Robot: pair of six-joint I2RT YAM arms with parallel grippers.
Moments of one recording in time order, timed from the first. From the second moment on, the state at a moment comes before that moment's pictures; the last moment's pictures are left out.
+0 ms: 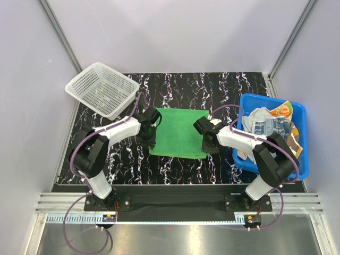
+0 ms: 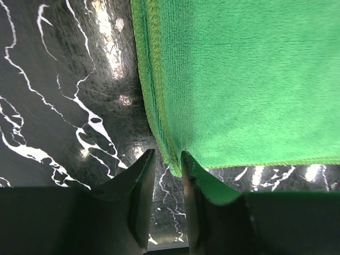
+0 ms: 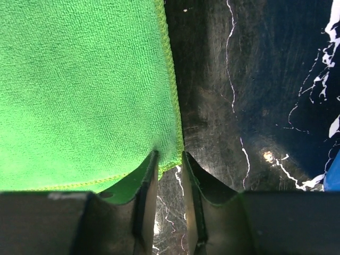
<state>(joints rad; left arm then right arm) -0.57 1.72 1.09 -0.72 -0.05 -0.49 0.64 1.61 0.93 -0.64 0.30 0.80</state>
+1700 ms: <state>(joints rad) -0.57 1.72 1.09 -0.69 -0.01 -0.49 0.62 1.57 0.85 -0.53 0.26 0.79</state>
